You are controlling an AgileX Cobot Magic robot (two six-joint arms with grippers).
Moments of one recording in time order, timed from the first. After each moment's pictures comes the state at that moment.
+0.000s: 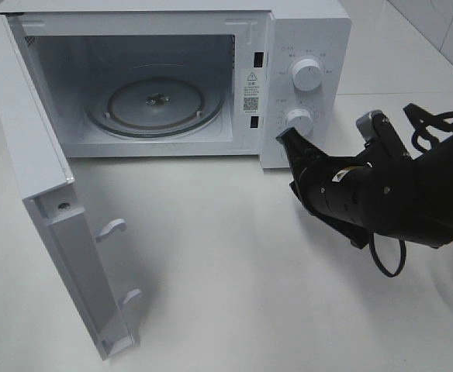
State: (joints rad) left arm 0.08 0.01 -0.52 -0.18 1.08 0.06; right arm 0.61 1.86 -0.65 0.63 -0.56 0.67
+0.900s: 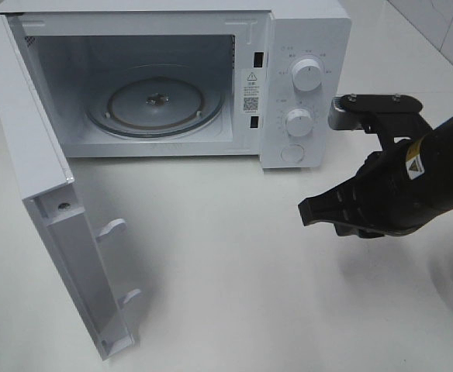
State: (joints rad) left arm 0.08 0.01 -0.52 -0.18 1.08 0.06; right arm 0.55 1.43 -0.70 -0.14 0.40 0.37
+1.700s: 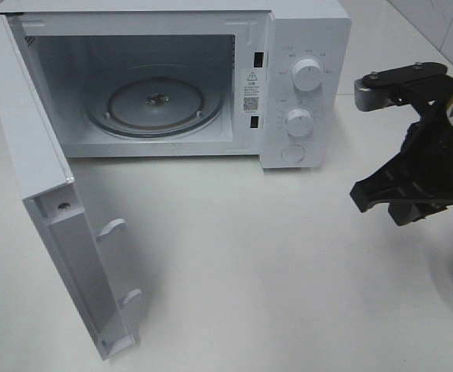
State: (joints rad) left arm 0.08 0.01 -0.52 -0.18 1.08 0.06; right arm 0.45 1.42 -0.86 -0.17 0.78 0.20
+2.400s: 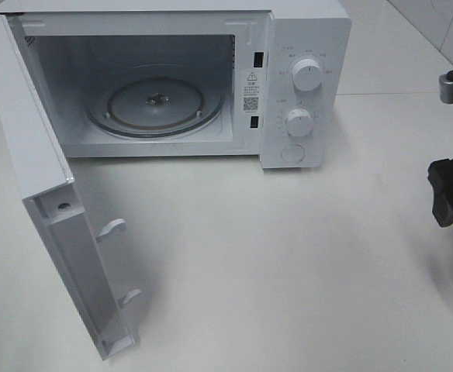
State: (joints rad) left arm 0.08 0.01 -0.52 -0.18 1.08 0.06; right arm 0.16 1.42 -0.86 -0.25 0.85 0.16
